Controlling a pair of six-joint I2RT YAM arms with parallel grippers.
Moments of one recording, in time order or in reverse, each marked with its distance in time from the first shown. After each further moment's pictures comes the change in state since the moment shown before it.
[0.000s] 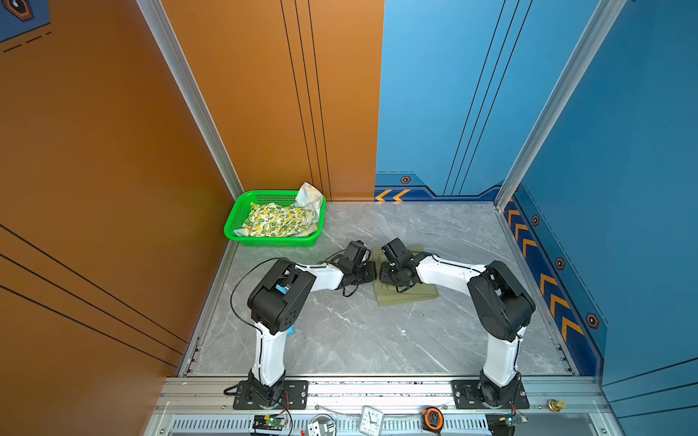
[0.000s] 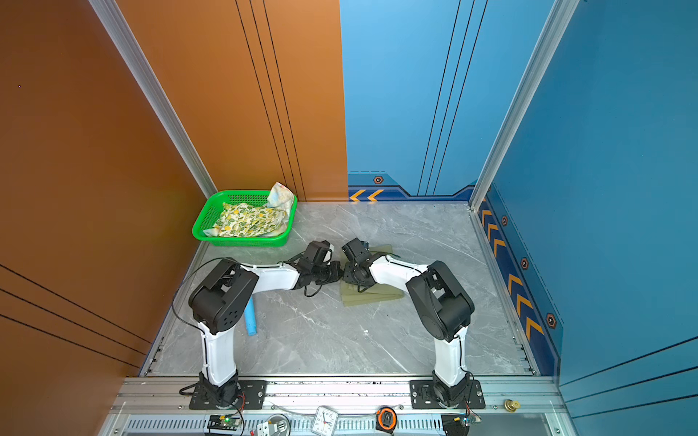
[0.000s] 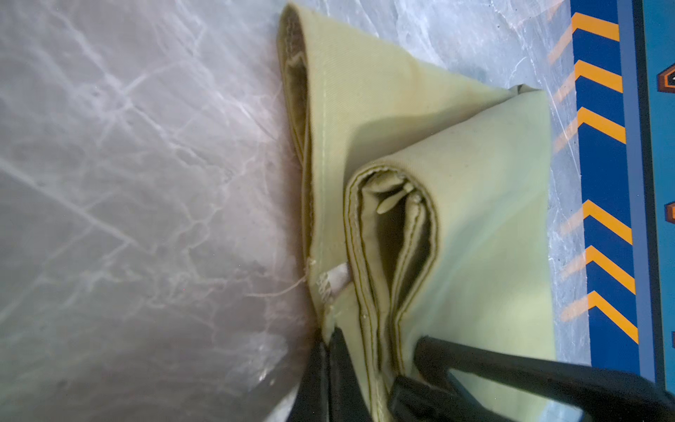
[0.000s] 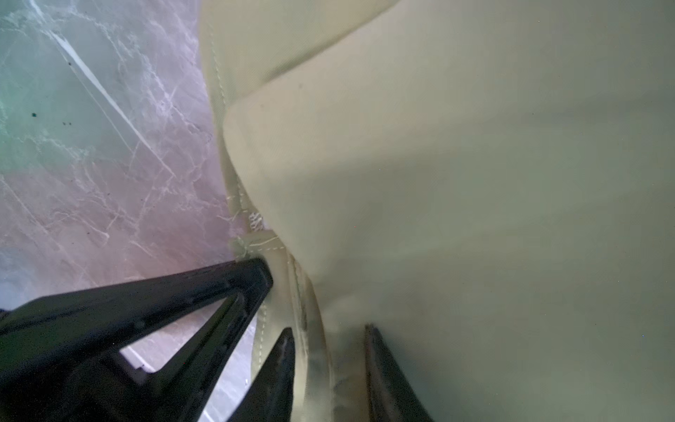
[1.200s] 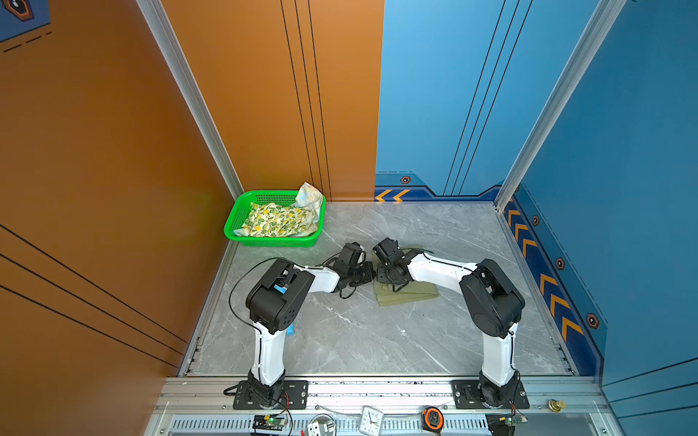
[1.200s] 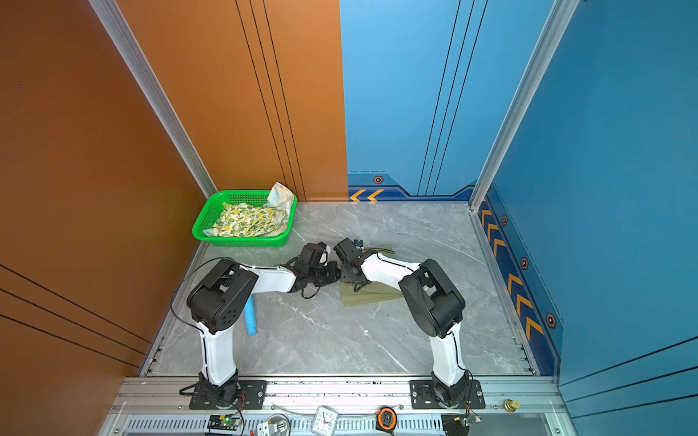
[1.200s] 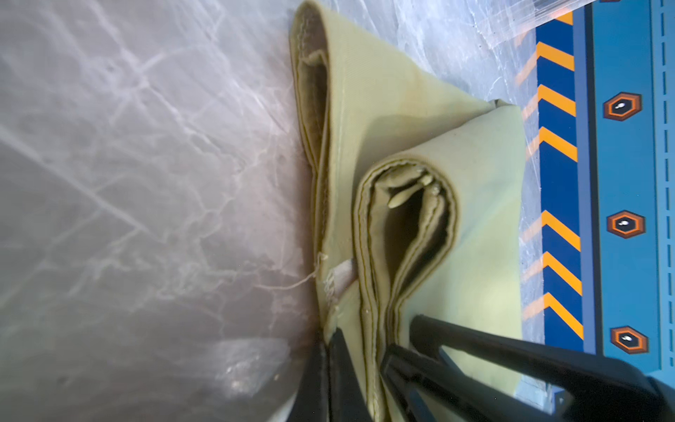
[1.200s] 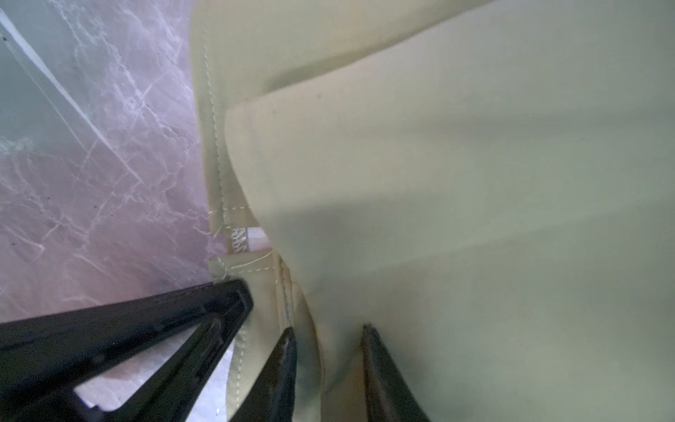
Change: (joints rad) left arm 0.037 -0.004 -0.075 0.130 0.077 -0.083; right arm 0.044 0.052 0.091 -0.103 0.153 -0.064
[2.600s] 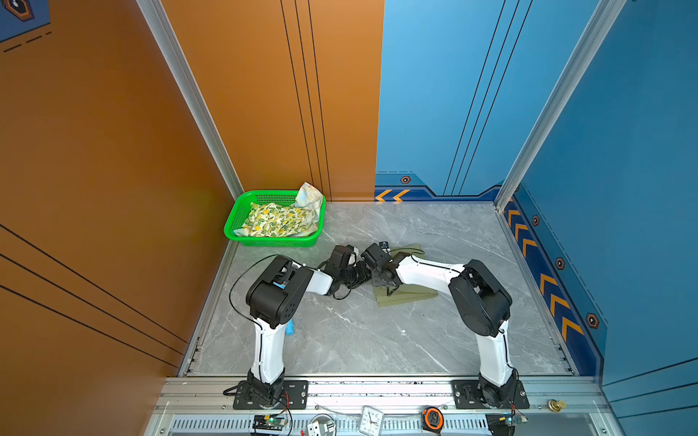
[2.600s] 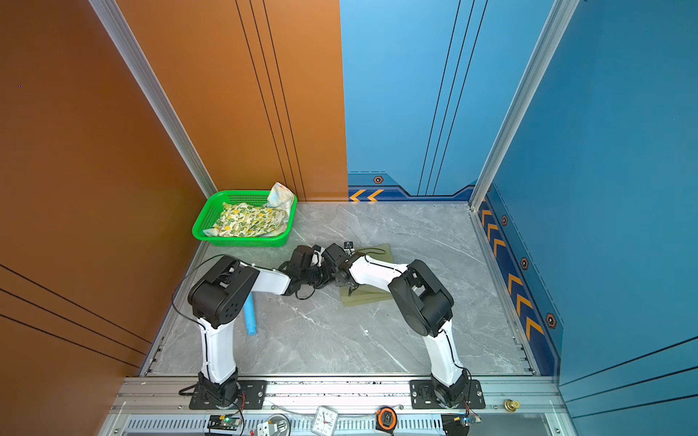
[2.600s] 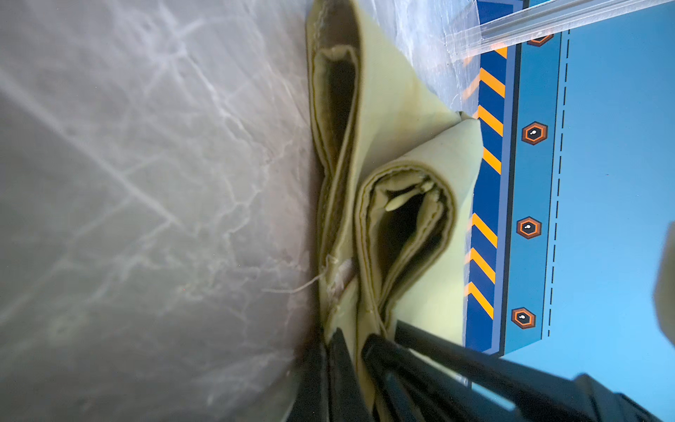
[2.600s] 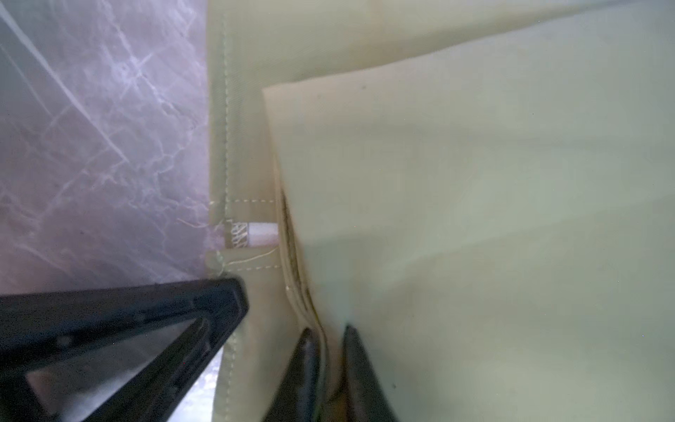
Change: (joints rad) left arm 0.067 0.038 -0.077 0.203 0.177 -0.129; right arm 0.073 0.068 0.081 -0.075 0.158 -0.039
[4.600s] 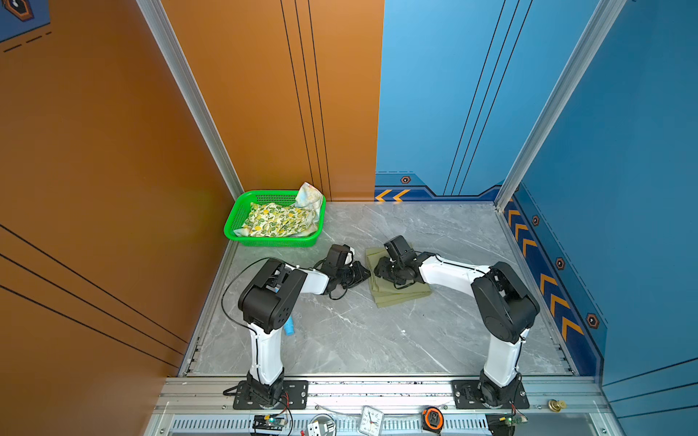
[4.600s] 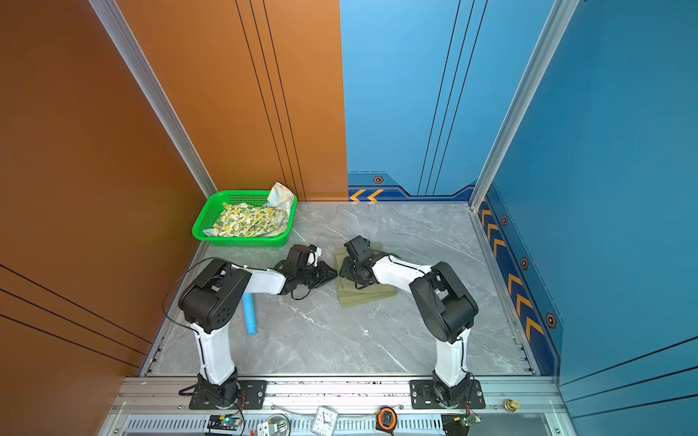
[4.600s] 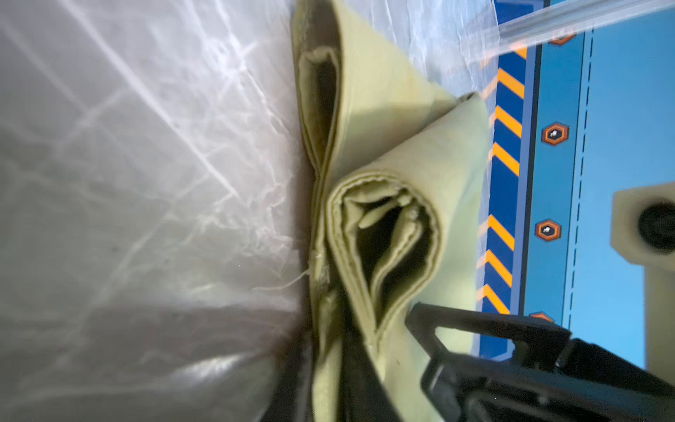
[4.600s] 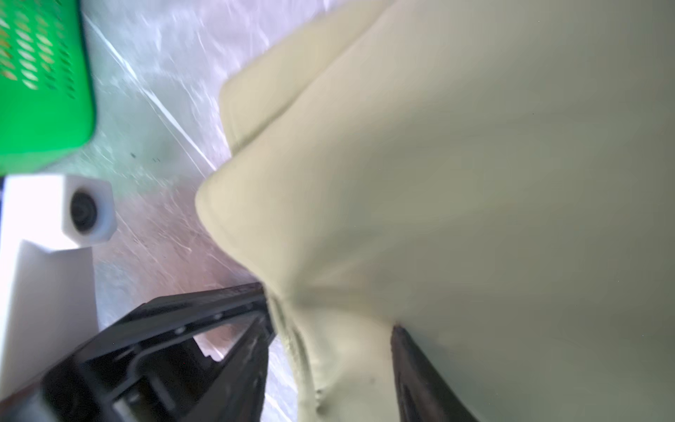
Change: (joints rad) left arm 0.025 -0.090 -0.008 -0.150 -0.050 0.063; right arm -0.154 -0.184 -0.215 0.291 -0.407 0.222
